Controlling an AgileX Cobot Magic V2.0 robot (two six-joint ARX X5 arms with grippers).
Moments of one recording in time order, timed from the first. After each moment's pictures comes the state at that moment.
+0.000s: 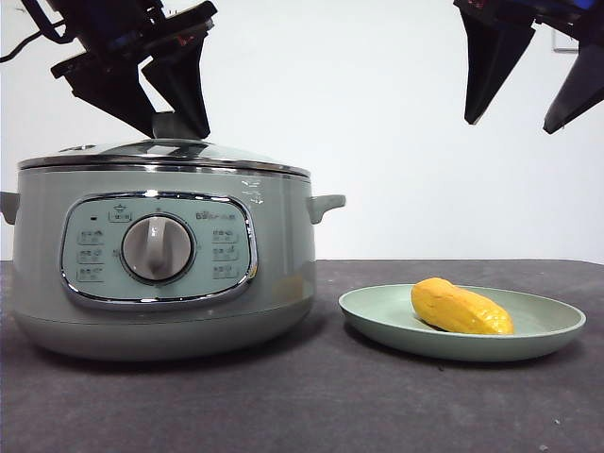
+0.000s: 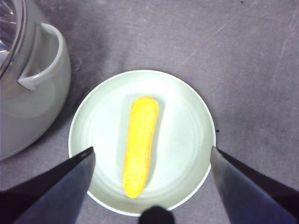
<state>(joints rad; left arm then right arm) -0.46 1.42 1.21 -0.56 0.04 -0.03 0.48 1.17 1.04 -0.71 0.11 0.11</state>
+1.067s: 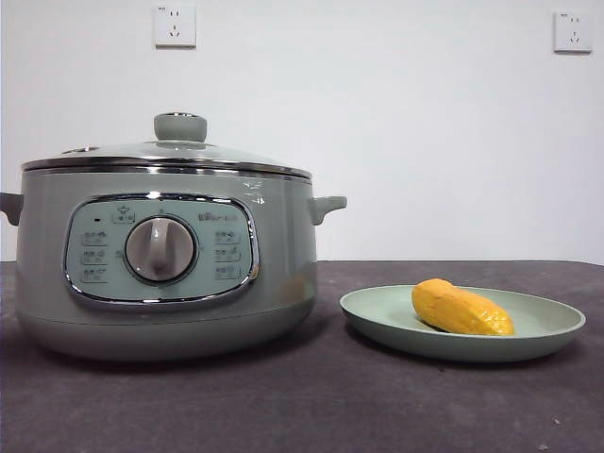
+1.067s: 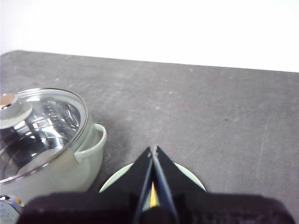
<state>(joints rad) -0.46 0.57 0.76 -0.54 -0.16 0.01 0.48 0.60 0.70 -0.35 0.11 0.05</state>
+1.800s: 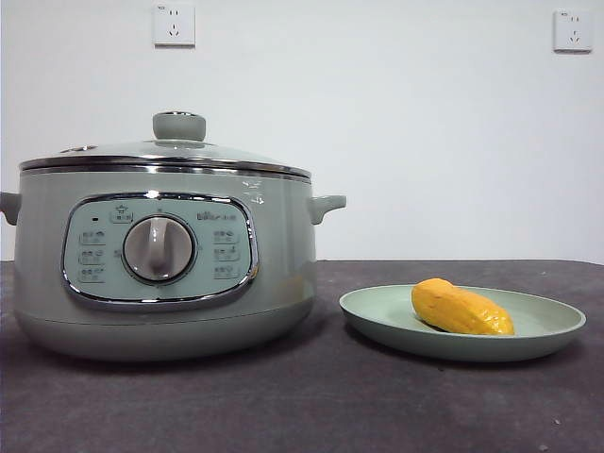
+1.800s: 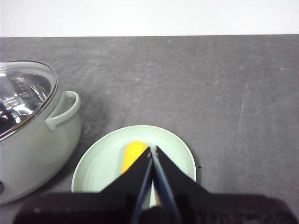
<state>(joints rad) -0.46 0.44 0.63 -0.72 -0.16 -0.03 0.48 0.47 0.56 -0.41 0.19 0.12</state>
